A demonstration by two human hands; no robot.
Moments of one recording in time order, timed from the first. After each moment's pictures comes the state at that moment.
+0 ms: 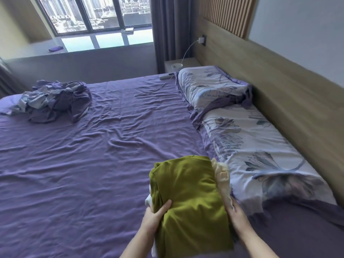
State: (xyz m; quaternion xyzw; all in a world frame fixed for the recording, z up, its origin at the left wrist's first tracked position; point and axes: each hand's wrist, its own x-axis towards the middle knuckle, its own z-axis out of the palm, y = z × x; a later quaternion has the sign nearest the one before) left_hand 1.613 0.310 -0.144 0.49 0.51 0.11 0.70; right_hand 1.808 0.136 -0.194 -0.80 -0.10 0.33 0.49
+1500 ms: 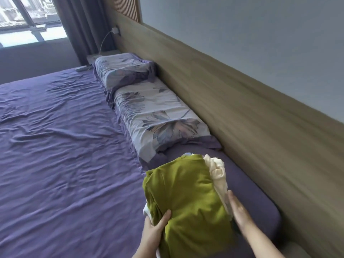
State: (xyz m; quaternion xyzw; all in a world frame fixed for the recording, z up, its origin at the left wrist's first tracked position) left_hand 1.659 -0.054 -0.222 0.56 0.43 0.02 0.71; right_hand 1.816 -0.271 -0.239 -0.78 0.07 0.27 0.56
